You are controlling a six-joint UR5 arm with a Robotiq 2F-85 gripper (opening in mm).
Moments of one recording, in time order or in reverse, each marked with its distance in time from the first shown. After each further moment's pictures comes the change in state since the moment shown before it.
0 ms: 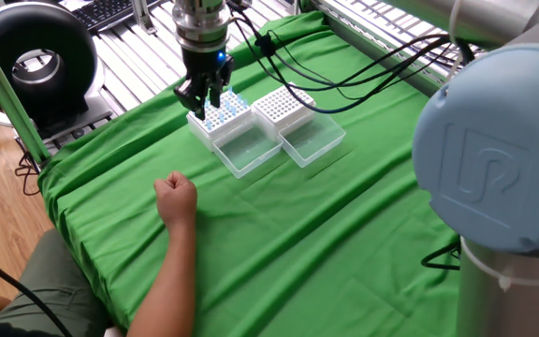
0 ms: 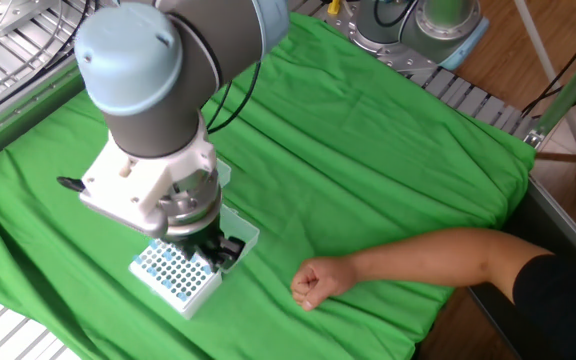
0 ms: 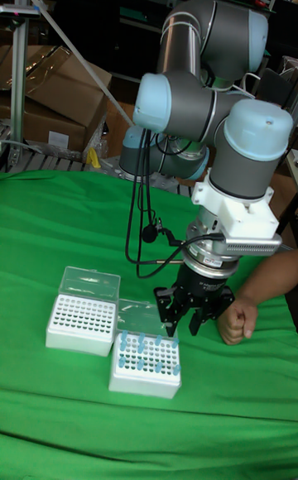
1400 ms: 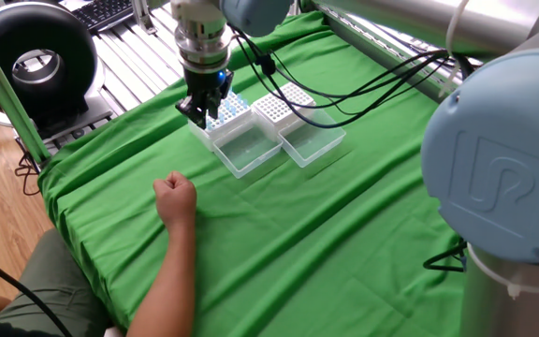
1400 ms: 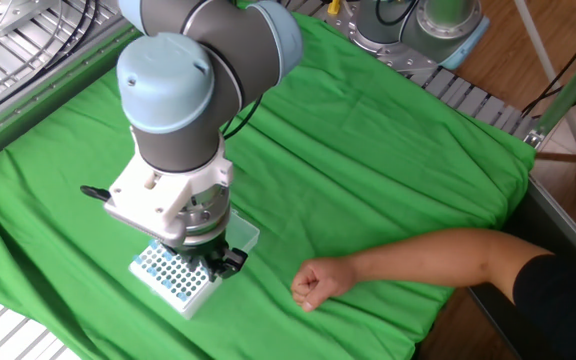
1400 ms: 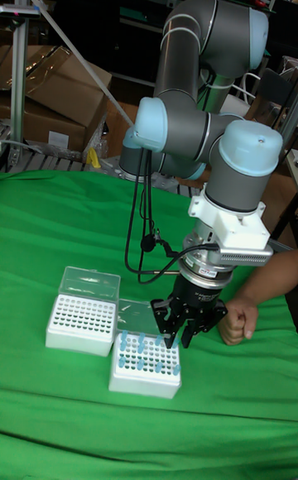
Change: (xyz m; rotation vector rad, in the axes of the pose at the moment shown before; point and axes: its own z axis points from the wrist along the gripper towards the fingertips) arm 0.003 -0.001 0.029 0.029 -0.044 0.012
